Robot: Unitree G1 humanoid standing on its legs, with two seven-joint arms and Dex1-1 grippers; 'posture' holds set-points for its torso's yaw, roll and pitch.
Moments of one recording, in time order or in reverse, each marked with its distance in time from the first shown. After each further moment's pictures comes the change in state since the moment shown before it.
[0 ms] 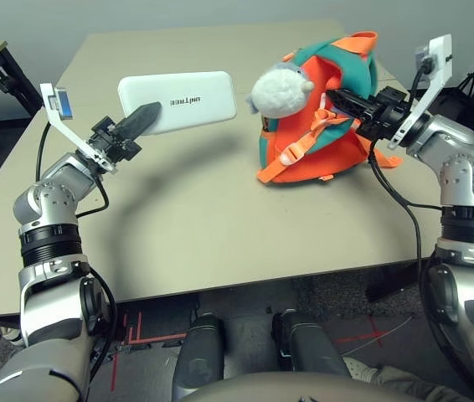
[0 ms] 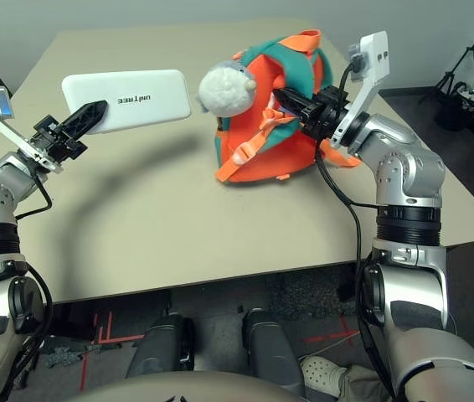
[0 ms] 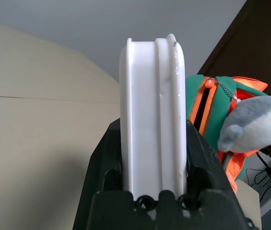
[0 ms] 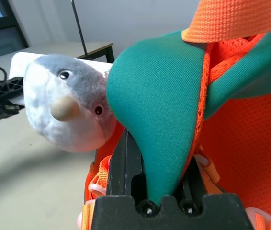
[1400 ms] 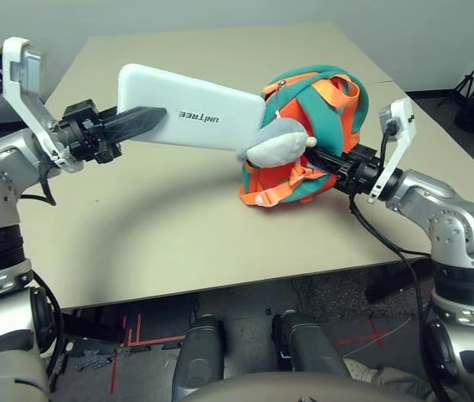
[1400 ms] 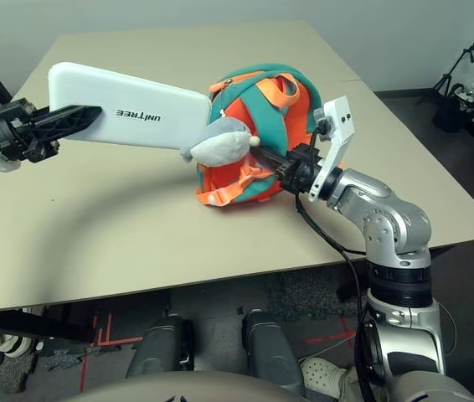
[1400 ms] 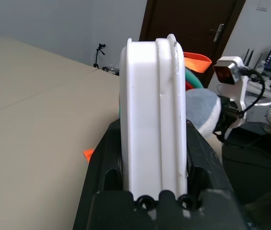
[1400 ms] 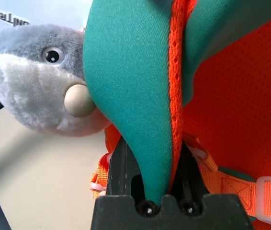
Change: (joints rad) left arm 0.024 0.258 -0.122 -0.316 -0.069 0.167 -0.201; right arm 0.281 0.025 0.062 -0.234 0.093 0.089 -0.089
